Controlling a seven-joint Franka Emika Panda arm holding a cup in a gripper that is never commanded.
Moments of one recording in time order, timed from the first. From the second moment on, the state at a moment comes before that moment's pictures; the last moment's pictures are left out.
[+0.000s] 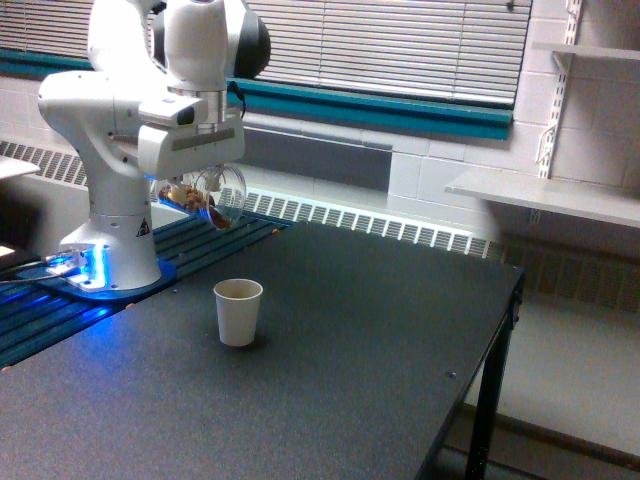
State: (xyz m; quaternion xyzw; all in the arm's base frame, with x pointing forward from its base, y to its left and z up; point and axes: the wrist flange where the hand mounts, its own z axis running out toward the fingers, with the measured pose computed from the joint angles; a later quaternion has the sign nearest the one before) arm 0.254 -0.102 0.346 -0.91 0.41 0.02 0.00
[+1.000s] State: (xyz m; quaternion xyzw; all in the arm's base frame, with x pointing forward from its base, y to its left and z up) arm 0.260 -0.098 0.337 -0.92 0.39 0.04 0.00
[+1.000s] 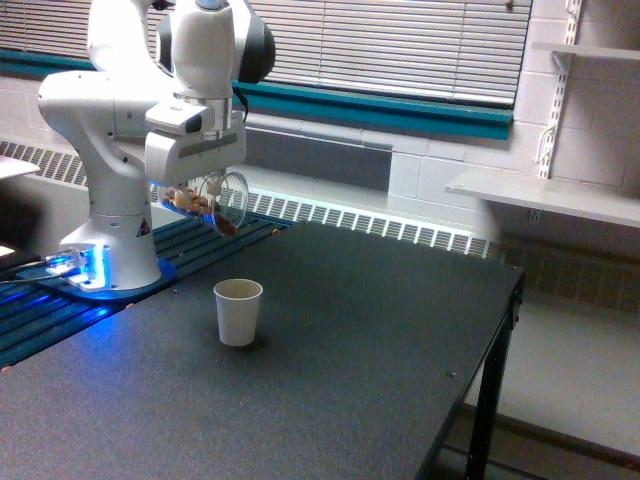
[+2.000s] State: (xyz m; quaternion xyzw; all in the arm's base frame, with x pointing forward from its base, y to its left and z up) arm 0.260 -0.095 0.331 -0.92 0.38 0.05 0.00
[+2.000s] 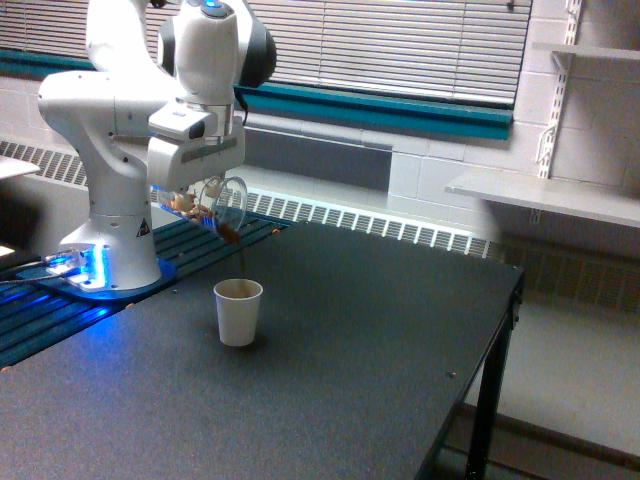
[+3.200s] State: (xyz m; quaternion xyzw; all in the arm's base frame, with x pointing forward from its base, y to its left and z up) arm 0.260 -0.091 0.320 -0.93 0.37 0.07 0.00
